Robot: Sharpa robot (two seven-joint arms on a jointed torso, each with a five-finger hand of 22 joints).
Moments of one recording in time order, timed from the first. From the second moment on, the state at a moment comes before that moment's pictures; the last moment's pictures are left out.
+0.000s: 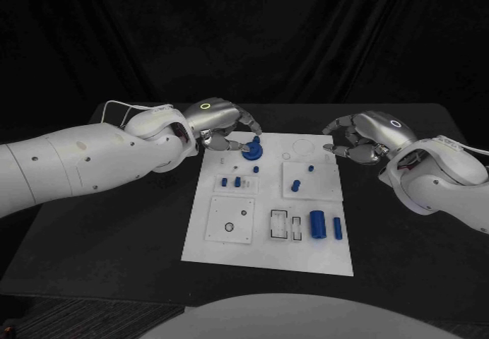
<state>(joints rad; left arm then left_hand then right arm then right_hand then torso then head) 1.37 -0.70 -0.22 1.34 -1.52 -0.42 0.38 1.51 -0.13 0.20 0.21 0.05 0.83 0.04 0.06 0.37 0.78 0.00 0.23 0.32 1.33 -0.05 1.25 1.04 0.05 1.47 0.09 1.46 1.31 1.33 -1.03 -0.25 1.67 -1.54 -0.59 -0.15 1.42 -0.05 0.10 0.27 0.30 0.75 0.09 0.31 0.15 1.47 -0.01 1.57 1.31 1.47 -0.07 1.56 1.31 0.04 1.47 0.04 1.35 1.31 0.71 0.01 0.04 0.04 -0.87</state>
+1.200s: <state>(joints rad) 1.31 -0.60 -0.22 1.26 -1.80 -0.36 0.33 1.51 -0.12 0.22 0.17 0.11 0.91 0.03 0.08 0.30 0.91 0.01 0.21 0.29 1.33 -0.05 1.24 1.01 0.05 1.47 0.08 1.43 1.31 1.33 -1.03 -0.25 1.67 -1.54 -0.59 -0.15 1.42 -0.05 0.10 0.27 0.30 0.75 0.09 0.31 0.15 1.47 -0.01 1.57 1.31 1.47 -0.07 1.56 1.31 0.04 1.47 0.04 1.35 1.31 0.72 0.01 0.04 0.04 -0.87</state>
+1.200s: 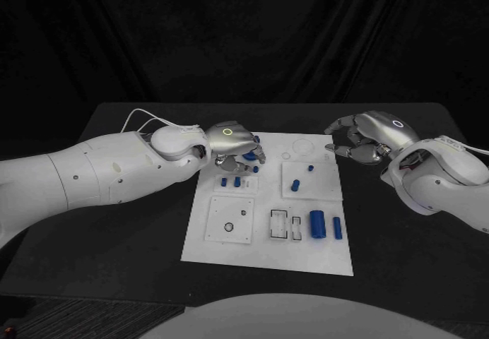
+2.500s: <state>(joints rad) 1.27 -0.55 -0.21 1.19 -1.80 -0.33 0.32 1.51 -0.11 0.31 0.13 0.13 1.03 0.05 0.11 0.29 1.05 0.01 0.23 0.28 1.31 -0.05 1.20 0.93 0.05 1.47 0.08 1.42 1.31 1.33 -1.03 -0.25 1.67 -1.54 -0.59 -0.15 1.42 -0.05 0.10 0.27 0.30 0.75 0.09 0.31 0.14 1.47 -0.01 1.57 1.31 1.47 -0.07 1.56 1.31 0.04 1.47 0.04 1.35 1.31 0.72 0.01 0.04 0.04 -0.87</state>
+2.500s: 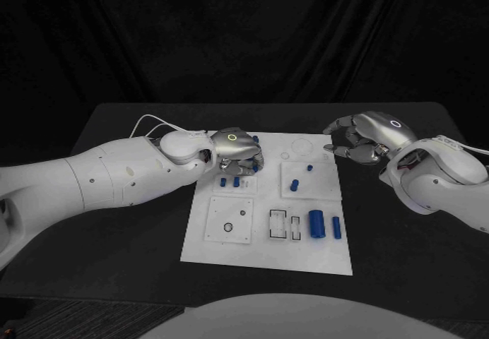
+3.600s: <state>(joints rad) 1.32 -0.68 -0.21 1.33 -1.80 -0.40 0.30 1.50 -0.10 0.33 0.10 0.13 1.09 0.07 0.11 0.28 1.13 0.01 0.16 0.23 1.30 -0.05 1.17 0.88 0.05 1.47 0.08 1.41 1.31 1.33 -1.03 -0.25 1.67 -1.54 -0.58 -0.15 1.42 -0.05 0.10 0.27 0.30 0.76 0.09 0.31 0.14 1.47 -0.01 1.57 1.31 1.47 -0.07 1.56 1.31 0.04 1.47 0.04 1.34 1.31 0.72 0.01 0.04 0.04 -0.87</state>
